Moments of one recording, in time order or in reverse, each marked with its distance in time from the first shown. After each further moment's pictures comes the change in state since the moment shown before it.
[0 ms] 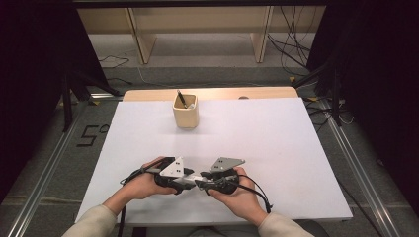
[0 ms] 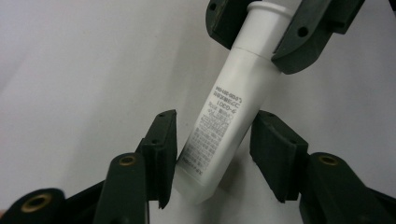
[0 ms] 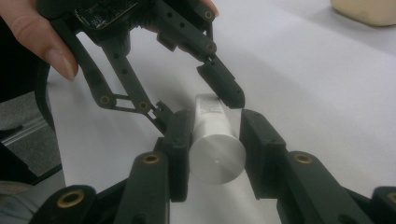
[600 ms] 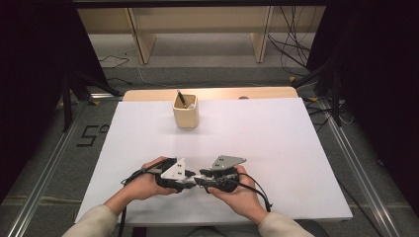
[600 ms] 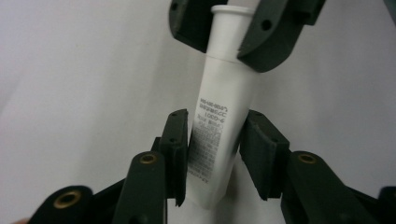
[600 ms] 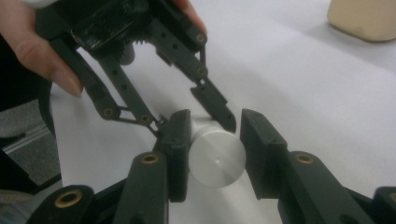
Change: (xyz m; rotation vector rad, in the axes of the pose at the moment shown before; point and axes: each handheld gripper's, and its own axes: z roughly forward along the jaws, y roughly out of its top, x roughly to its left) left arm -0.003 0.005 0.000 0.009 -0.014 0.086; right arm -0.005 0.003 0.000 -0.043 0.013 -0.013
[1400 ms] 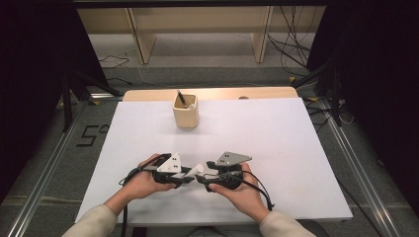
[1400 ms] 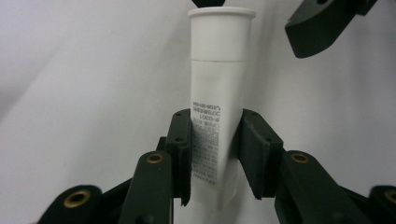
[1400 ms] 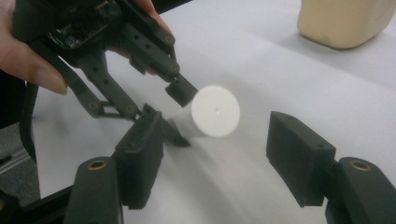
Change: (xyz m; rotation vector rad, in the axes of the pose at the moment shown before) left arm 0.007 -0.006 -0.008 -0.040 0.069 -0.174; right arm -0.010 -0.001 -0.004 -0.052 -0.047 0.050
